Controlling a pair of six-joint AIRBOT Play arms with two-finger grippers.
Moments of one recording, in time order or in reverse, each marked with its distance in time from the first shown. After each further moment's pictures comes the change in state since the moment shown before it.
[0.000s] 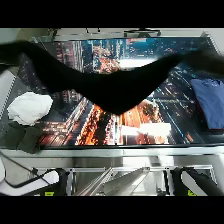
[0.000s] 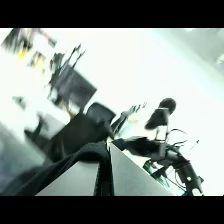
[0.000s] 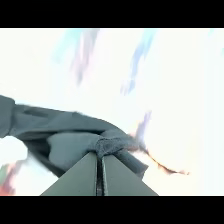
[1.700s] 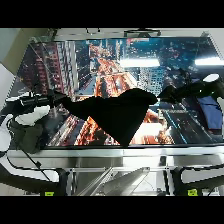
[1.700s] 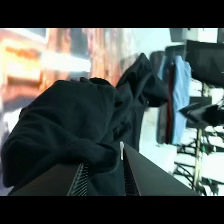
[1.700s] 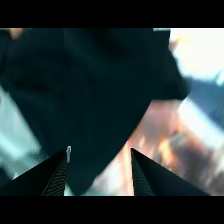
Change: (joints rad) left arm -0.060 -0.392 -0.257 0.722 0.207 -0.059; right arm 0.021 -0.638 -0.212 -0.250 0.226 0.110
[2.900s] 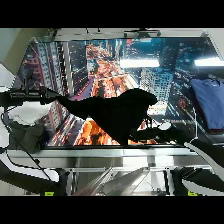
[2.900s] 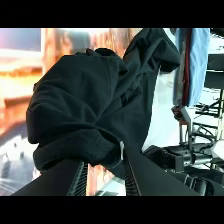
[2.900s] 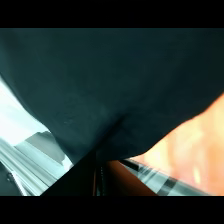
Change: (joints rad) left arm 0.035 -0.041 0.234 0.190 -0.189 -0.113; right arm 0.686 0.255 -0.800 0.442 -0.717 0.031
